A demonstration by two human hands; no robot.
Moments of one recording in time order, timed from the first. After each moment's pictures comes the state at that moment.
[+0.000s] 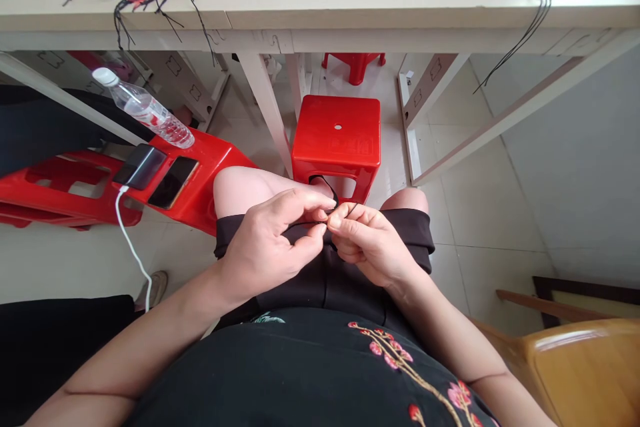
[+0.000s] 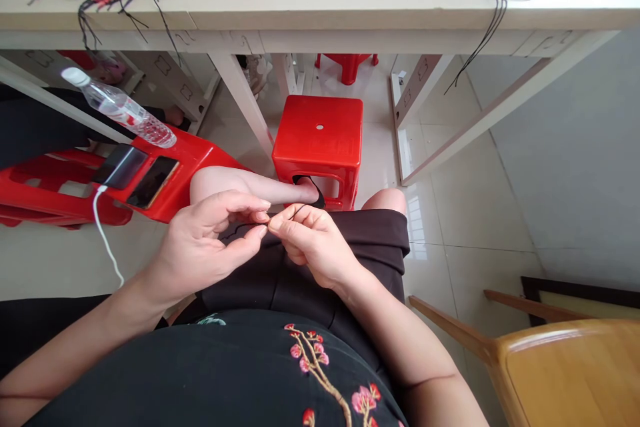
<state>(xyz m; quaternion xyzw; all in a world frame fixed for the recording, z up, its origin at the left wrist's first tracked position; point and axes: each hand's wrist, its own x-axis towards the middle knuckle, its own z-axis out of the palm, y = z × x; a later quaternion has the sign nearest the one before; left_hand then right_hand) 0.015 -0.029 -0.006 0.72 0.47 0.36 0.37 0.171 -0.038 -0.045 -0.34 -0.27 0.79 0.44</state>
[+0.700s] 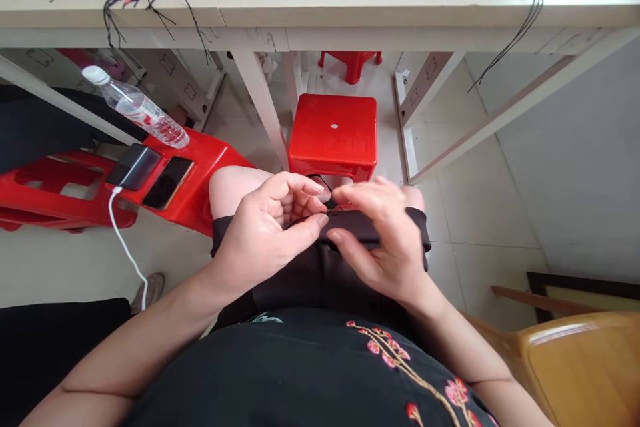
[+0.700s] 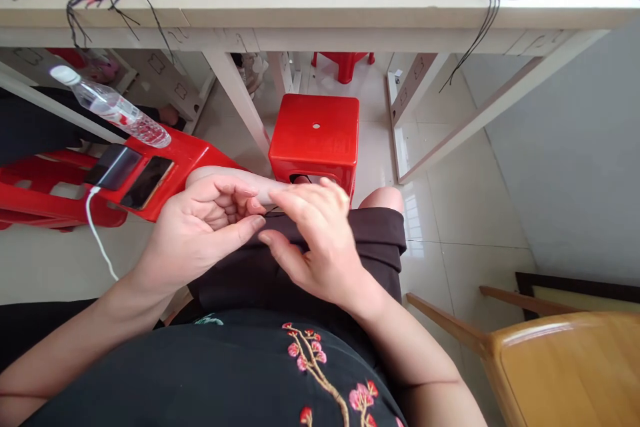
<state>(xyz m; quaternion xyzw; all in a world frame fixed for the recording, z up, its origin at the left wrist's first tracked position) 0.021 -0.023 0.001 0.60 0.48 0.39 0.50 0.190 -0.046 -0.042 -0.43 -0.69 0.20 0.54</state>
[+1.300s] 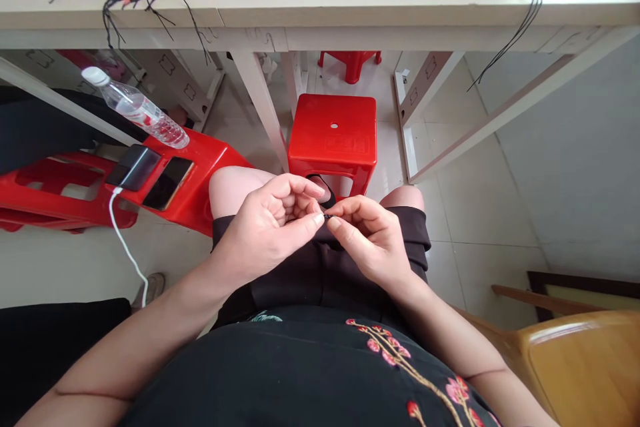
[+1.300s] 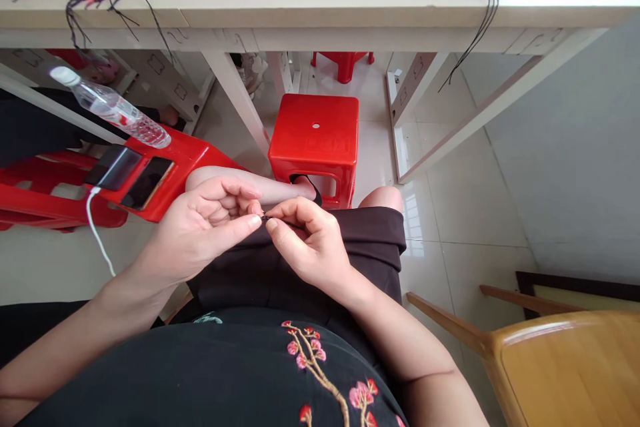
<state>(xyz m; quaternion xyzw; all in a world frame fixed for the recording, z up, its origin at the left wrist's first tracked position) 0.019 -0.018 0.003 0.61 0.48 0.35 0.53 0.169 -0.047 -0.043 -0.42 -0.50 0.52 0.56</state>
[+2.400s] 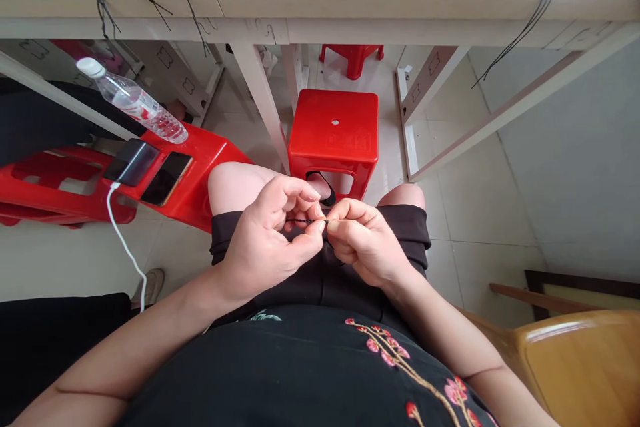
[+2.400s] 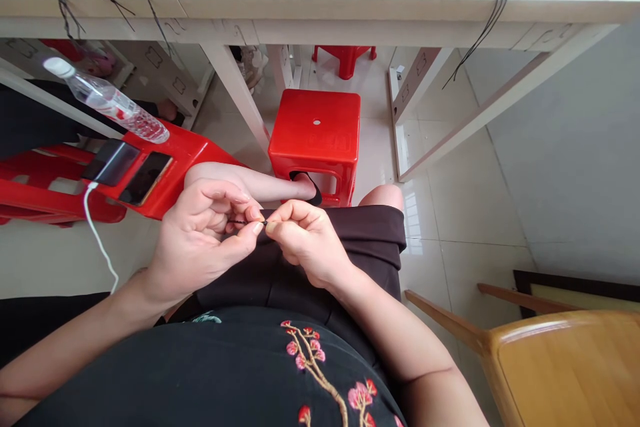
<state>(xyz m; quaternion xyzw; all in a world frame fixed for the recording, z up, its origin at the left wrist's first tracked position) 0.022 -0.030 -0.012 0.68 0.44 0.41 0.42 0.167 -0.043 -0.049 -0.35 -0.31 0.74 0.48</state>
